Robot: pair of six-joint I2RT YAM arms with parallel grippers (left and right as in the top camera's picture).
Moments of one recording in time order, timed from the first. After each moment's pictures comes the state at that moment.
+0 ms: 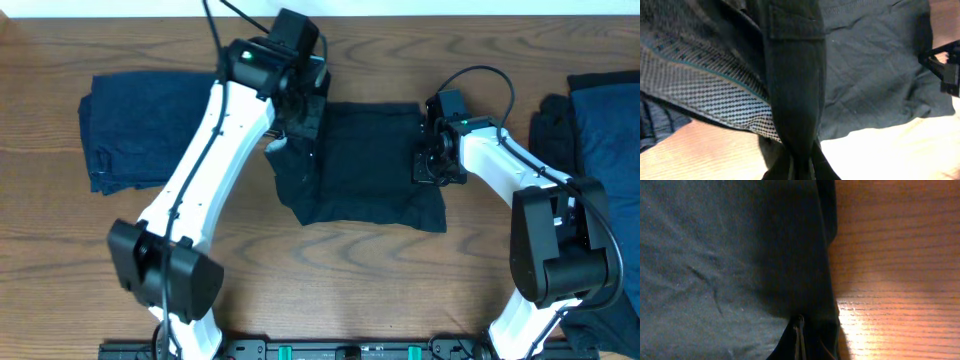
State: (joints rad) left arm -0.42 1.90 1.90 -1.31 0.09 -0.15; right arm 0.21 1.92 1.18 -0.69 -0.07 0.29
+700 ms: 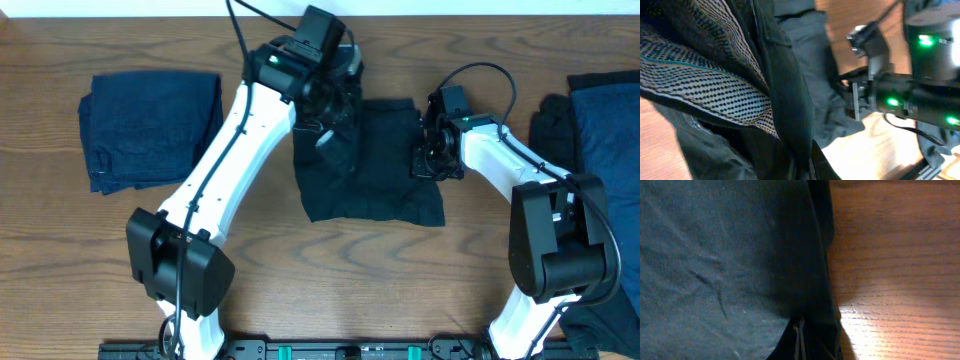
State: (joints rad) left arm -0.49 1.93 1.90 -1.10 0.33 -0.31; right arm 0.20 1.95 1.20 -0.65 -0.13 0.29
